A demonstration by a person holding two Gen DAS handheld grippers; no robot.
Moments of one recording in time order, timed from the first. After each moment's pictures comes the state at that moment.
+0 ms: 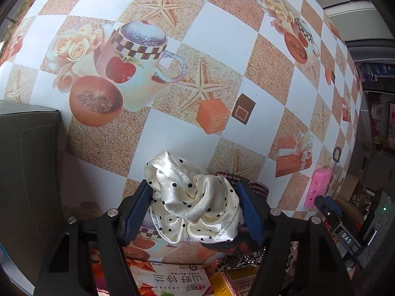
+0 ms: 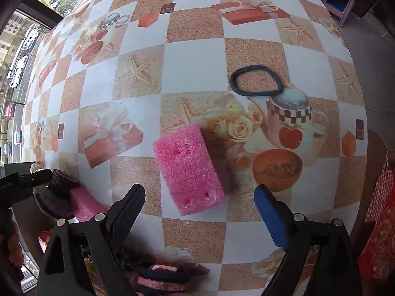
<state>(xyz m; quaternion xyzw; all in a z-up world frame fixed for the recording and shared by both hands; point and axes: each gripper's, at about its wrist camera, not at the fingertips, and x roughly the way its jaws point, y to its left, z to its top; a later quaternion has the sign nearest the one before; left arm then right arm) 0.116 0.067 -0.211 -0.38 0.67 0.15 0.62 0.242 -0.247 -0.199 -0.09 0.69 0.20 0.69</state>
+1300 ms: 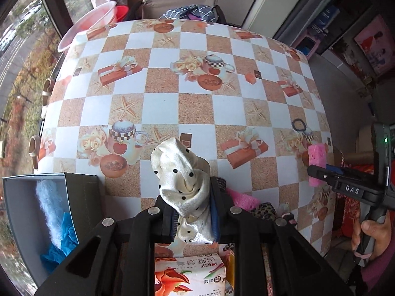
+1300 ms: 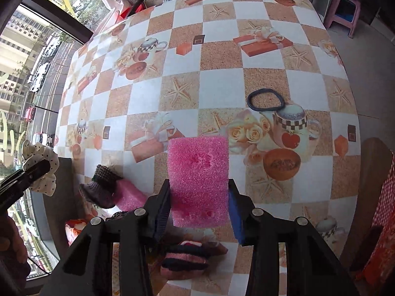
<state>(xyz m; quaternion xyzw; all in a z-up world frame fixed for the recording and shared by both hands) 0.113 0.000 -0.079 -0.16 0.60 0.08 0.78 0.232 -0.236 -0.135 -0.03 0.66 0.25 0.71</state>
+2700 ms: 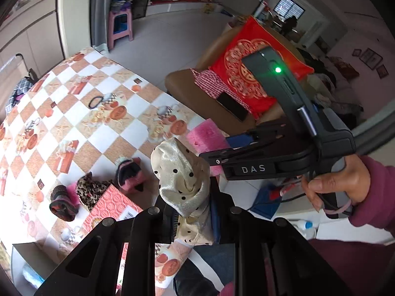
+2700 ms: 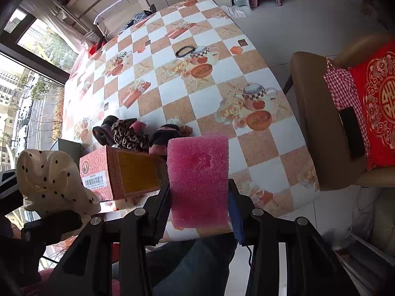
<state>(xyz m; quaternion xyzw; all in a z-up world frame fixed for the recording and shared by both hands) -0.003 -0.227 0.022 0.05 0.54 -0.35 0.76 0.033 -0.365 -0.054 0.08 0.65 0.12 0.75</state>
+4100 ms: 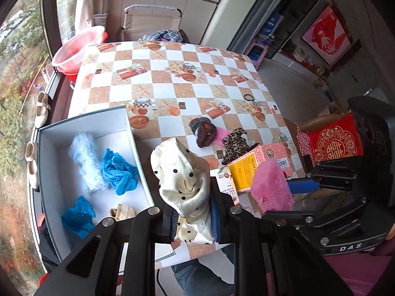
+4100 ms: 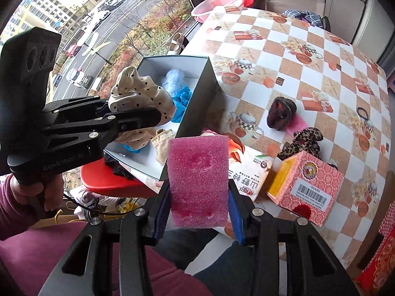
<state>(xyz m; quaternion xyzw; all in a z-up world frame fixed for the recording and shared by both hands) -0.103 0.039 0.006 -0.17 0.52 -0.02 0.84 -0.057 -0.092 -0.002 -0.15 0.60 0.43 0.66</state>
